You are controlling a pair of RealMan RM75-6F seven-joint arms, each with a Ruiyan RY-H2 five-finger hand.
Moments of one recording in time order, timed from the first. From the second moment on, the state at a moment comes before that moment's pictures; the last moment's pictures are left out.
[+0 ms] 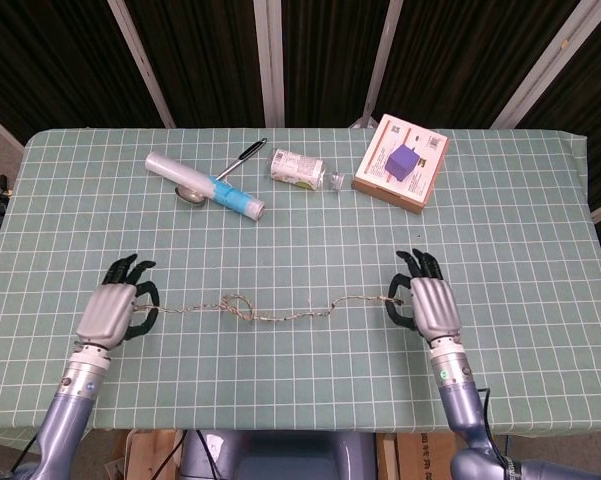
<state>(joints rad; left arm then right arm) -0.39 -1.32 -0.13 -1.91 1.15 1.29 0.42 0.44 -1.50 0.24 -1.75 -1.10 1.26 -0.35</state>
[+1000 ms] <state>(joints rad) -0.21 -1.17 -0.09 -1.79 1.26 1.41 0.08 0.28 -1.30 0.23 -1.68 -1.08 1.31 -0.08</state>
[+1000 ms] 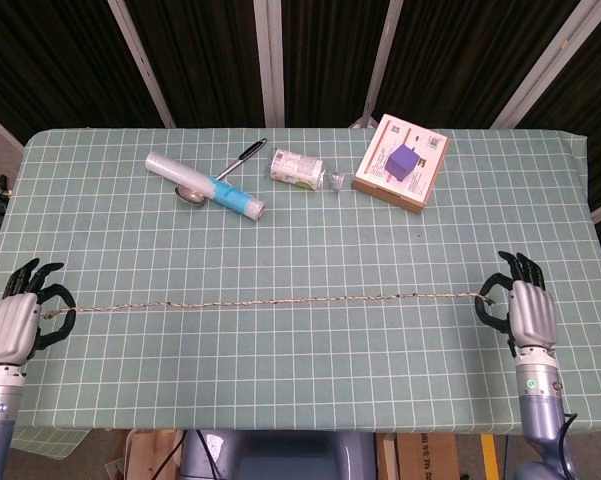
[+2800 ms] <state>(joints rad) -0.35 -1.46 -0.11 -1.55 1.13 1.24 0.40 0.30 -1.39 0.21 -1.43 -1.02 1.17 -0.13</state>
